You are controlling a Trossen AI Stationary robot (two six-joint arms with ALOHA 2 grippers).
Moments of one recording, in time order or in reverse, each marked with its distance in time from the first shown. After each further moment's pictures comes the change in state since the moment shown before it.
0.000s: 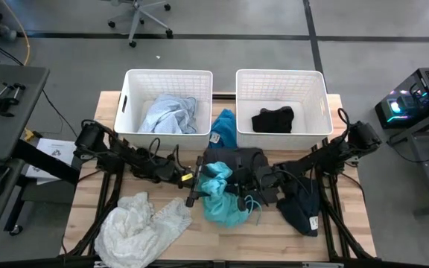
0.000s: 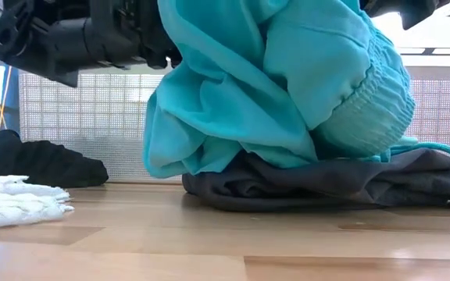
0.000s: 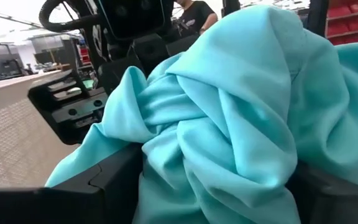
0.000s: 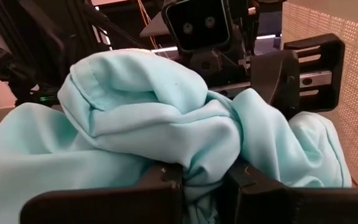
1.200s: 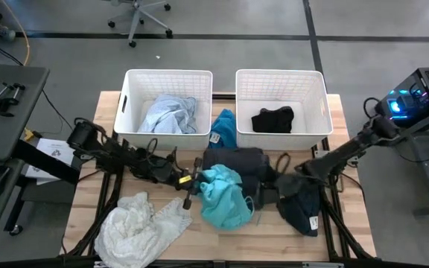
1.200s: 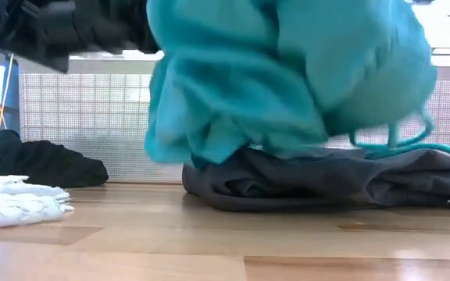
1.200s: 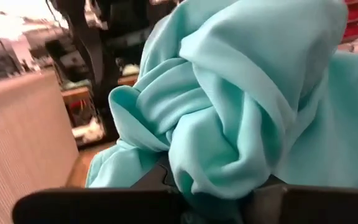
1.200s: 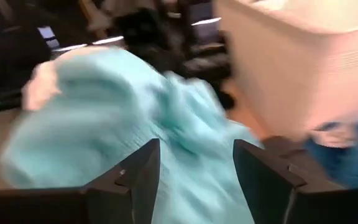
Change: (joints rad) left arm -0.047 -0.105 0.001 -0.111 -0.040 0.025; right arm 0.177 -0.285 0.006 -0.495 0.382 0.184
